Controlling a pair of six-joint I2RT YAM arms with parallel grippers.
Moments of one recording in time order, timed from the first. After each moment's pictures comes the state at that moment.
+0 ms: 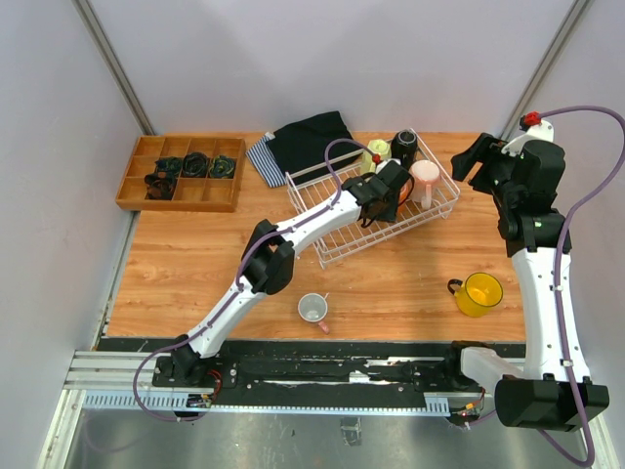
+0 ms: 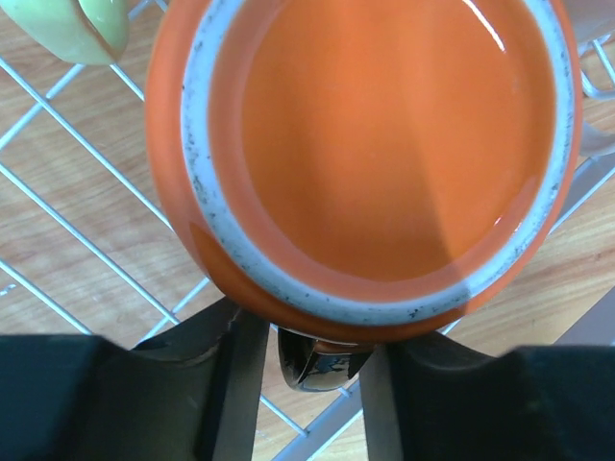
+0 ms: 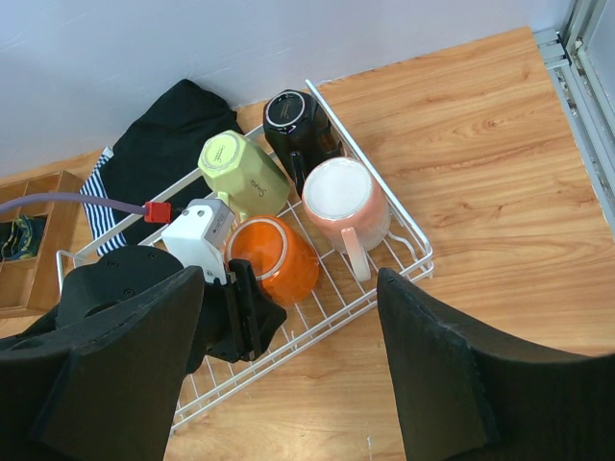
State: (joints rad) left arm -0.88 2.55 2.43 -0.75 -0.26 -0.56; right arm -0.06 1.07 1.27 -0.45 -0.10 0.31
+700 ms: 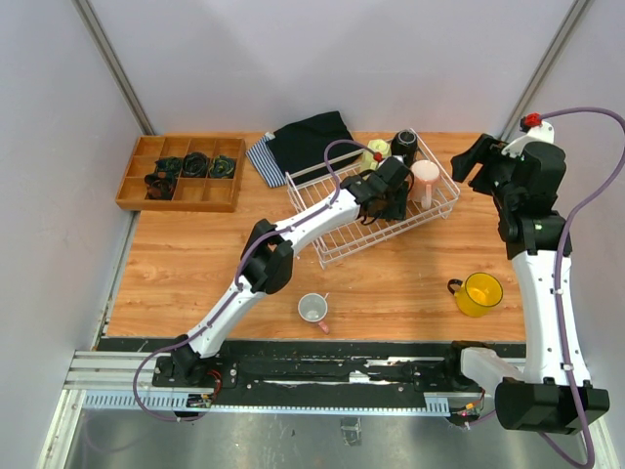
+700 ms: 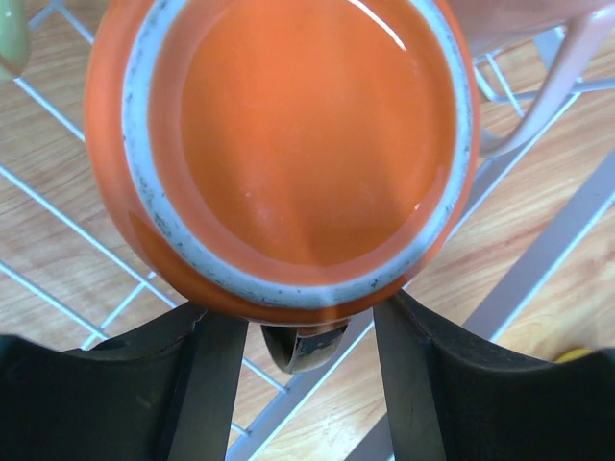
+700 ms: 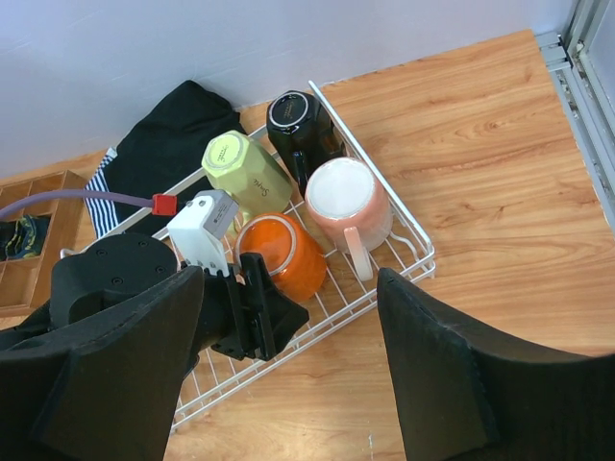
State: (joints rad) left arm -0.88 2.54 2.43 -0.70 -0.15 -0.62; right arm -0.05 1.06 1.26 -0.45 -0.10 0.31
